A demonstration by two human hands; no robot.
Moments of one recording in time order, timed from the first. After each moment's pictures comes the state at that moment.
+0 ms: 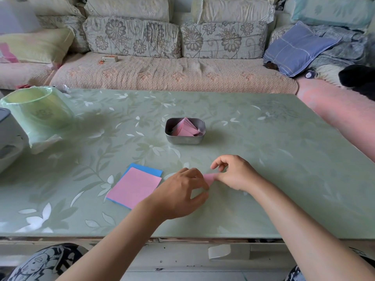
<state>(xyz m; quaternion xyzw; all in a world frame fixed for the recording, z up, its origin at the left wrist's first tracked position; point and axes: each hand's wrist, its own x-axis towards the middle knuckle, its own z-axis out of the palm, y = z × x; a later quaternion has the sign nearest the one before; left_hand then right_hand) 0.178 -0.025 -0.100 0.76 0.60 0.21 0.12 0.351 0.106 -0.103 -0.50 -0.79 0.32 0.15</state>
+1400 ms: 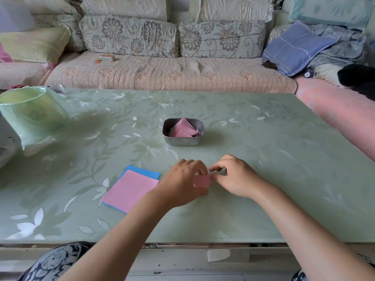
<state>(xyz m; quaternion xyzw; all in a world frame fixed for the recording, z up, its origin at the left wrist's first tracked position) 0.179 0.010 -0.099 0.72 0.65 0.23 0.12 0.354 0.112 -0.107 -0.43 -0.85 0.26 0.13</state>
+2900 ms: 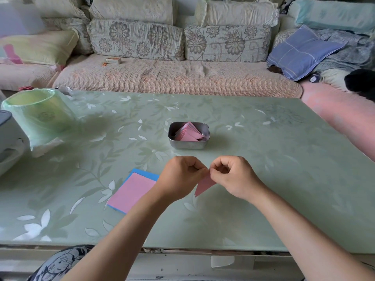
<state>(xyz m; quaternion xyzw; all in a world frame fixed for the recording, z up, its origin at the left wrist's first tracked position) 0.172 0.008 -0.073 0.54 0.68 0.41 0.27 0.333 0.088 -0.087 -0.38 -0.78 0.41 0.29</state>
